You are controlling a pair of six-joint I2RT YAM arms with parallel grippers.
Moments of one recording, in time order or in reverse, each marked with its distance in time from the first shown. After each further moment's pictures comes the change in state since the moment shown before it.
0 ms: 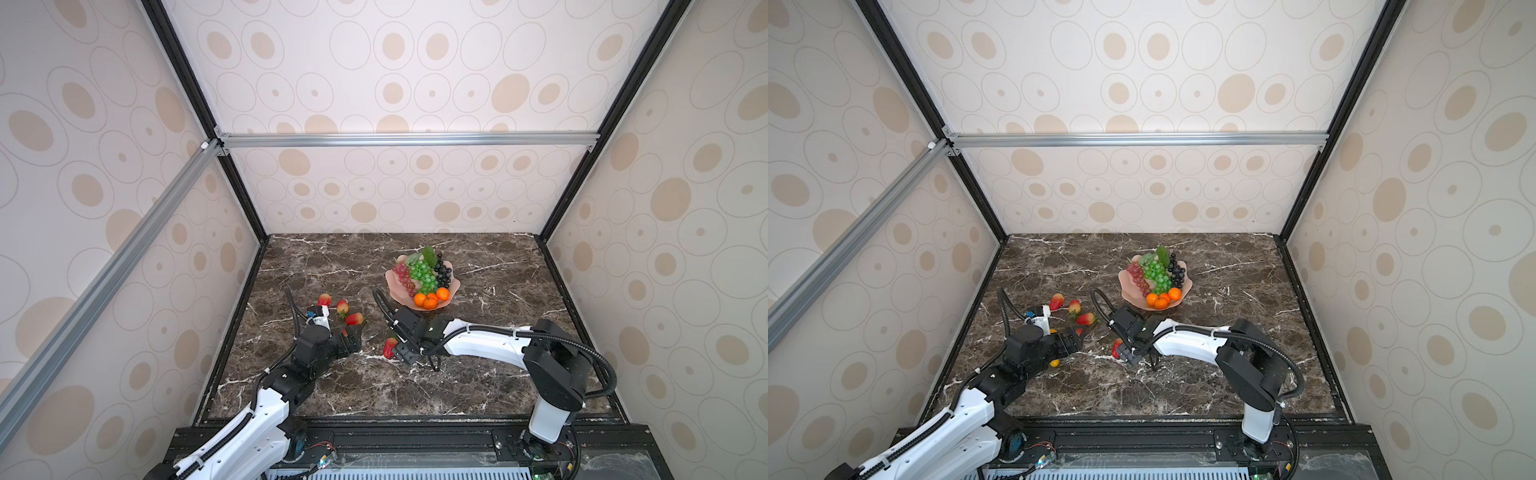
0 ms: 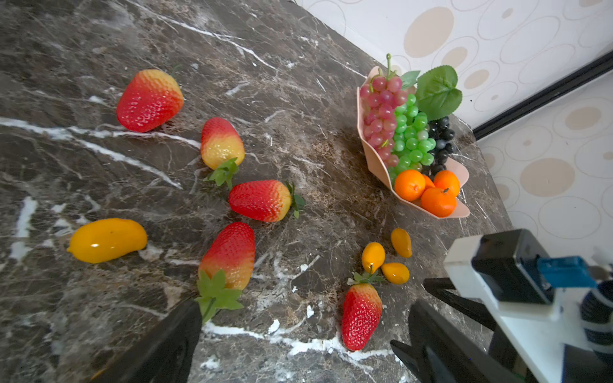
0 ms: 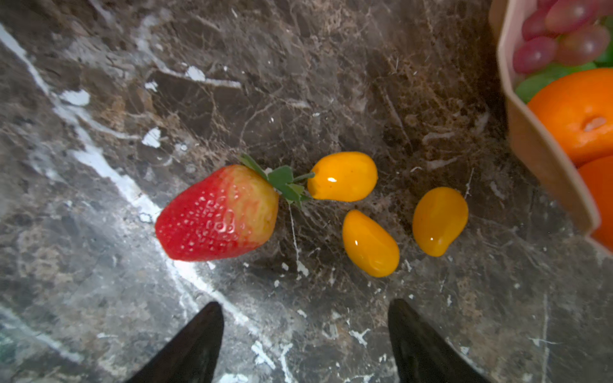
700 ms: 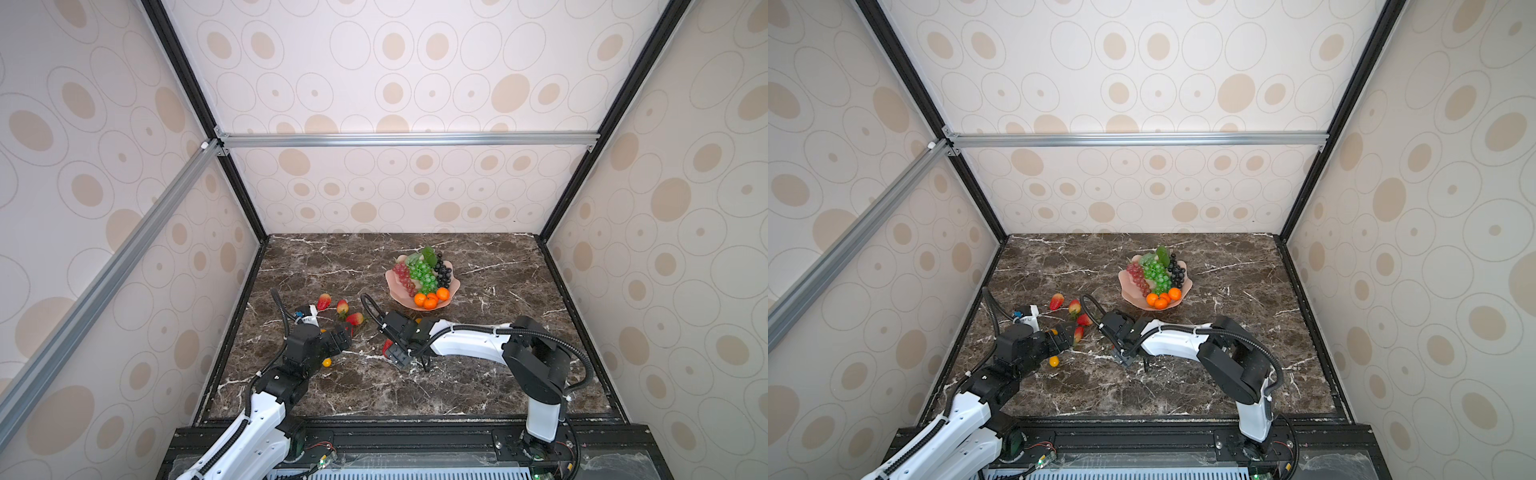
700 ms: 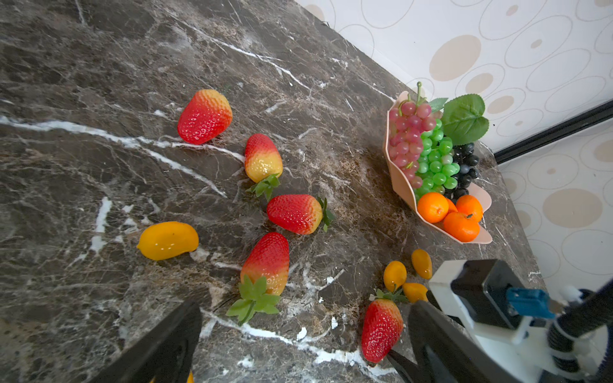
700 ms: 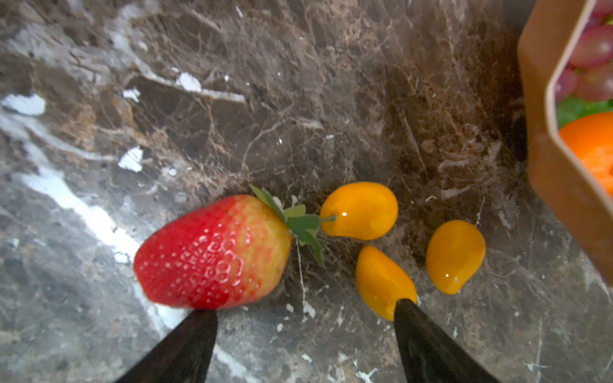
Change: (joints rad) left arm 0.097 -0.048 0.010 -0.068 0.017 0.024; right arm 0.027 0.108 0.092 -0.004 0.057 -0.019
